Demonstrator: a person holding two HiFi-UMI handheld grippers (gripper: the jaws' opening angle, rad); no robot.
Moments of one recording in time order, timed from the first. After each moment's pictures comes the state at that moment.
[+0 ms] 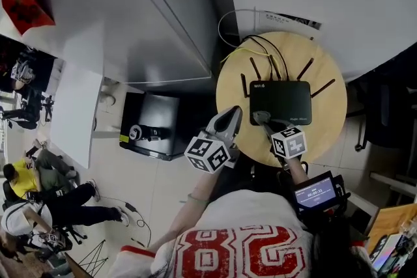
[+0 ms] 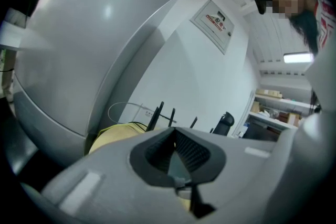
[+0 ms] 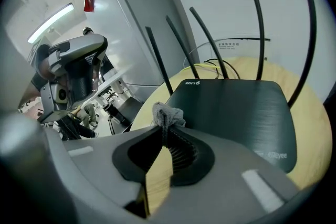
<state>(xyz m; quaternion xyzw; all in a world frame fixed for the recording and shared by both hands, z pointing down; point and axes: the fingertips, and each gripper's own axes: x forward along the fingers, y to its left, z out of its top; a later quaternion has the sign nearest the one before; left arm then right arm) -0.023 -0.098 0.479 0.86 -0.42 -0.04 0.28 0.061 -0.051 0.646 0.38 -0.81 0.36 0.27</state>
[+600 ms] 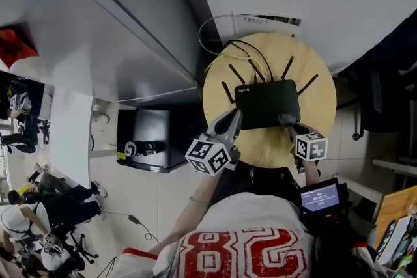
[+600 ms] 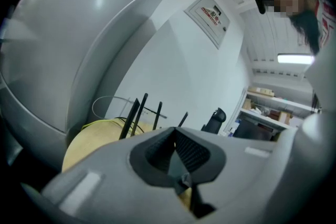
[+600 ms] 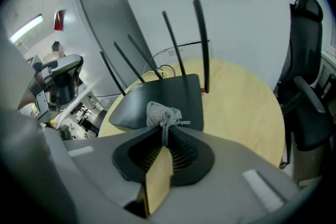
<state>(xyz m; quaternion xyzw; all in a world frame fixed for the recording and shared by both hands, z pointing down) 0.023 -0.106 0.479 0.88 -0.37 -0.03 0.29 0.202 -0.031 0.652 0.53 -0.72 0.40 0.23</state>
